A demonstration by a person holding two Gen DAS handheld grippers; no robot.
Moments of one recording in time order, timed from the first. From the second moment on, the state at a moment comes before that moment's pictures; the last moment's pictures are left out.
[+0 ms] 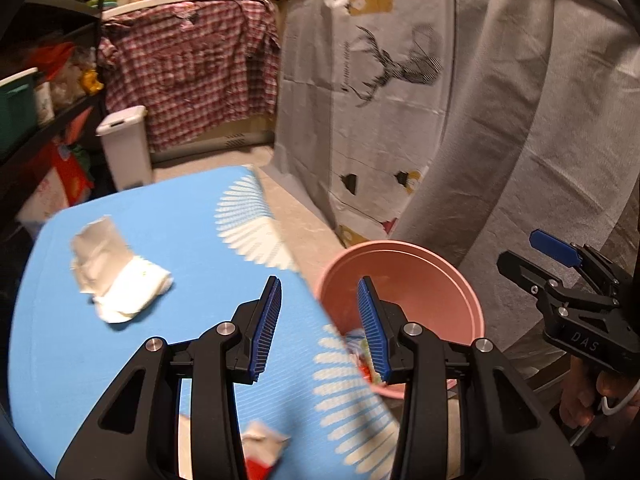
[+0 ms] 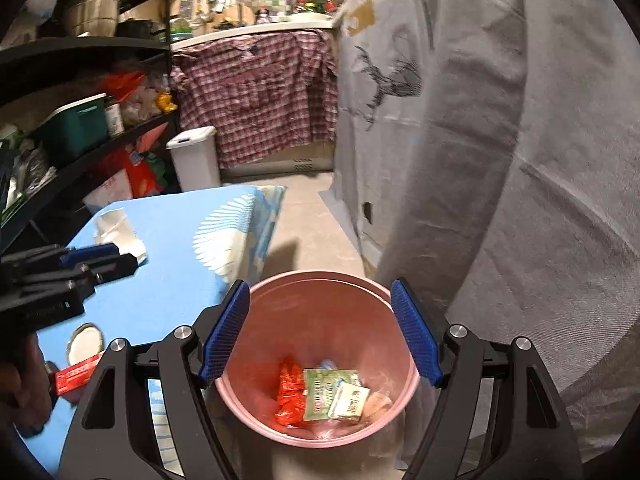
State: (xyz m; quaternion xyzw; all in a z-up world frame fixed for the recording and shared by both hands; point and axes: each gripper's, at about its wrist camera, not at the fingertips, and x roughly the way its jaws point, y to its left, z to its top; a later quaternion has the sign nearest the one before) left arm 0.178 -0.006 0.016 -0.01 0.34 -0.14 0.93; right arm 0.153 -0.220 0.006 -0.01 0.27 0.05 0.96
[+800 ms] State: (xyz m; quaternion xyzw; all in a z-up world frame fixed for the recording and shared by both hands) left arm 0.116 0.144 -0.008 -0.03 0.37 -0.04 0.93; right arm 0.137 -0.086 -0.029 -0.02 0.34 0.25 0.90
